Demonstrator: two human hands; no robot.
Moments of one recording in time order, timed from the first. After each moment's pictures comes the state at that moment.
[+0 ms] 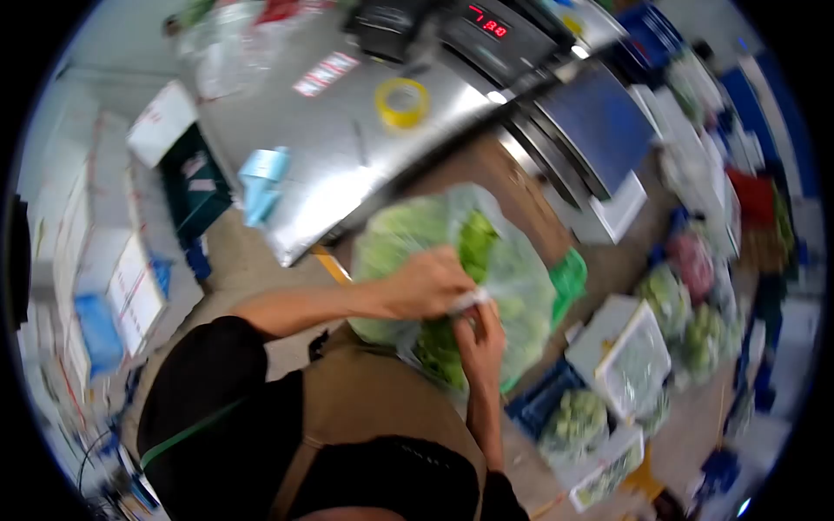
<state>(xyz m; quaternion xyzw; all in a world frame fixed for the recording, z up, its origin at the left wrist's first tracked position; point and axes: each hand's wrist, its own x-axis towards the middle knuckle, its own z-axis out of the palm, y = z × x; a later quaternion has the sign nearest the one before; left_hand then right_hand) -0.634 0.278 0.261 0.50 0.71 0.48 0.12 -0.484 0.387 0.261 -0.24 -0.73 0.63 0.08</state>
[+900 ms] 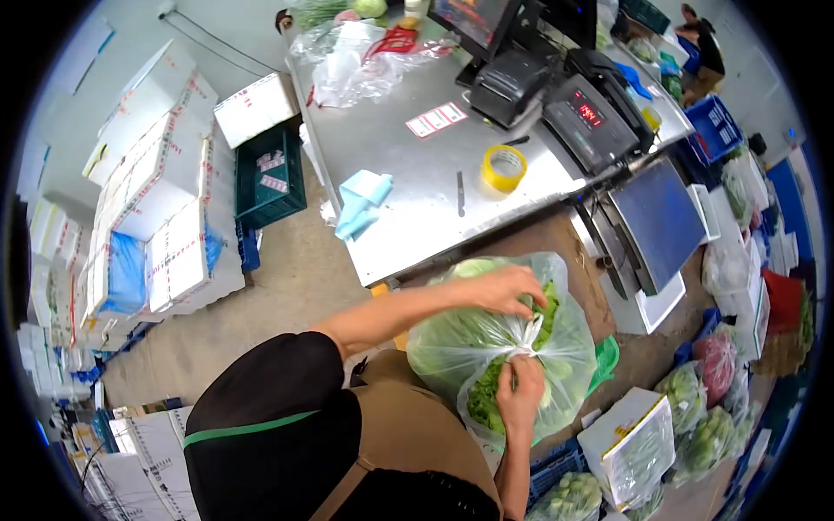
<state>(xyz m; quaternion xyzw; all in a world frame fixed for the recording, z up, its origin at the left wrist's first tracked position) -0.706 0.267 0.228 0.53 0.70 0.47 0.11 -0.500 0.359 0.253 -0.06 -0.92 0.37 0.14</state>
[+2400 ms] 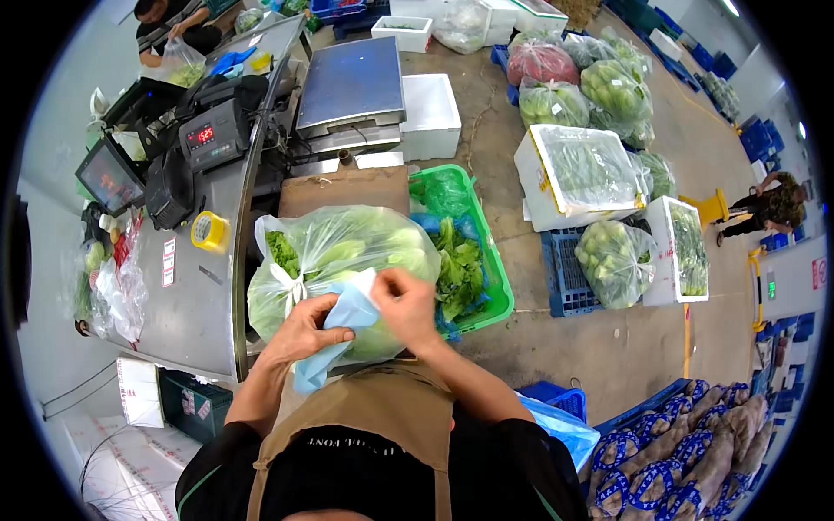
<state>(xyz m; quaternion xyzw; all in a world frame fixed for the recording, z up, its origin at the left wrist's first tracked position) -0.528 0.303 0.303 0.43 0.57 0.43 0.56 -0.367 0.405 0.269 -0.38 -0.63 0.54 0.40</state>
